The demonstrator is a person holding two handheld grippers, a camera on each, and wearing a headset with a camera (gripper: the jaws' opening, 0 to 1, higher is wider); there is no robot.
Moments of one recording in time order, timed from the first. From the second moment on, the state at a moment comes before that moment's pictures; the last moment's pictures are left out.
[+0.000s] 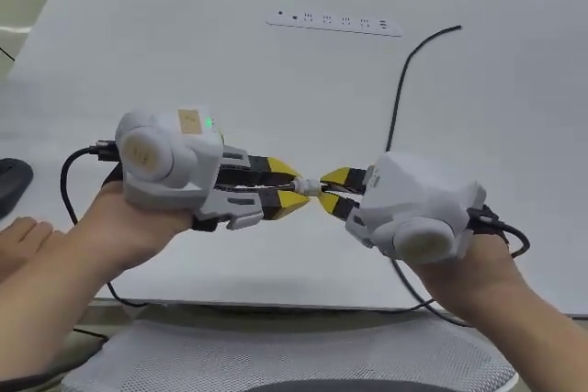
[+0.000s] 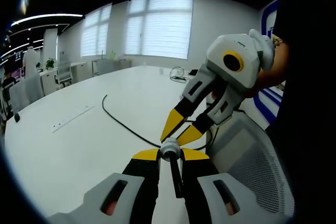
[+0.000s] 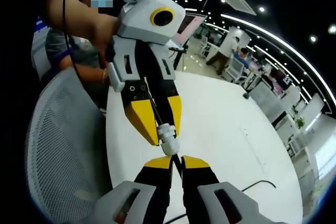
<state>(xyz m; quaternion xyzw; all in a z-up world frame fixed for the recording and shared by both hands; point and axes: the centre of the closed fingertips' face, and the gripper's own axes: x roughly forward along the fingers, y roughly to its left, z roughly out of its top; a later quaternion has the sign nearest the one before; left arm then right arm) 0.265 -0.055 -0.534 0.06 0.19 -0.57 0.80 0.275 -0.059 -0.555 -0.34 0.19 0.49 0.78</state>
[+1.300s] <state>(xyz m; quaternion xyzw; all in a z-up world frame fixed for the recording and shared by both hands) 0.254 -0.050 -0.530 0.06 0.19 -0.55 0.81 0.280 -0.131 -0.595 -0.26 0.29 0.41 0.82</state>
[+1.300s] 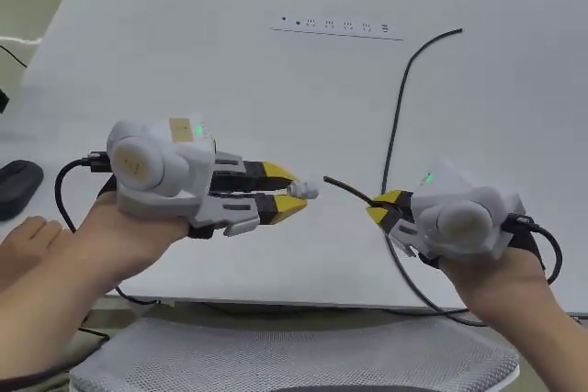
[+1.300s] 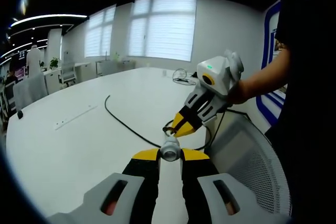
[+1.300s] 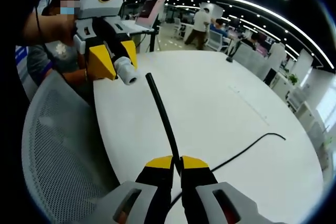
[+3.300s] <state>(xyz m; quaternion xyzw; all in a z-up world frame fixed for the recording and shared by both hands) 0.270 -0.017 -0.664 0.03 0.24 -0.53 0.81 0.346 0.077 -0.644 -0.37 0.27 0.57 0.68</state>
